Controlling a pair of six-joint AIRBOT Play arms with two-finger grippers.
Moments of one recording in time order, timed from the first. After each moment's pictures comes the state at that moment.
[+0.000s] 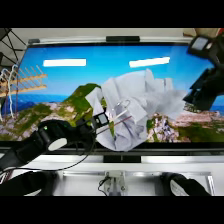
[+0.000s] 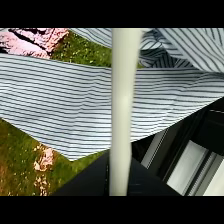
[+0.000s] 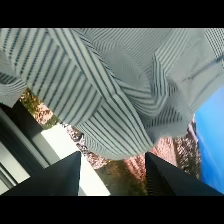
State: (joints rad) left arm -0.89 -1.00 0.88 1.52 -0.98 -1.25; right arm 0.00 -1.09 1.68 -1.37 1.76 0.55
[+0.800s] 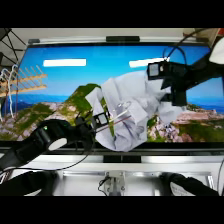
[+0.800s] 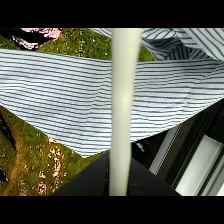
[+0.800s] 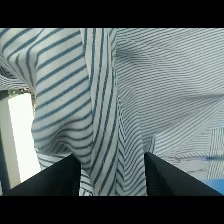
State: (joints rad) left arm -0.89 -1.00 0.88 1.56 -0.97 -1.24; right arm 0.17 -1.28 1.68 -1.37 1.69 0.19
